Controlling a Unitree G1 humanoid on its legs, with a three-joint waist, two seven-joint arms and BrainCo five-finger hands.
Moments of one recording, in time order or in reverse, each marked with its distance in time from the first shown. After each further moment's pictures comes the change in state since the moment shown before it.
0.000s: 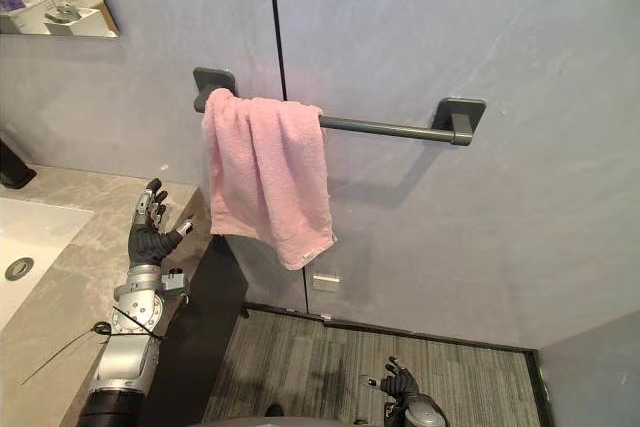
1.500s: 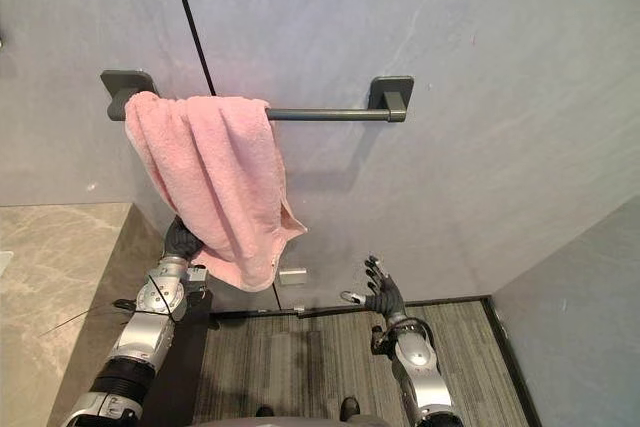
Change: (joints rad) left arm -0.128 0.039 -0.141 0.219 -0.053 0.021 -0.050; right arm 0.003 -0.021 0.098 -0.638 0.021 -0.068 0.021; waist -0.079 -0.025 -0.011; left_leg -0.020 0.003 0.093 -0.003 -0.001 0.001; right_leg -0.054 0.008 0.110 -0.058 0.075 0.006
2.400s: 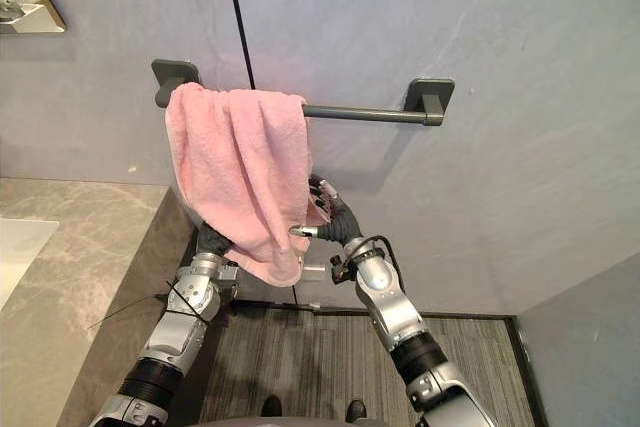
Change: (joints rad) left arm 0.001 -0.100 -0.112 -0.085 -0.085 -0.024 0.000; right arm -0.397 -0.021 0.231 -0.002 0.031 -0.020 -0.026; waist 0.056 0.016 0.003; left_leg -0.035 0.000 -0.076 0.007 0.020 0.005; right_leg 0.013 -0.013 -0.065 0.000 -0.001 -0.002
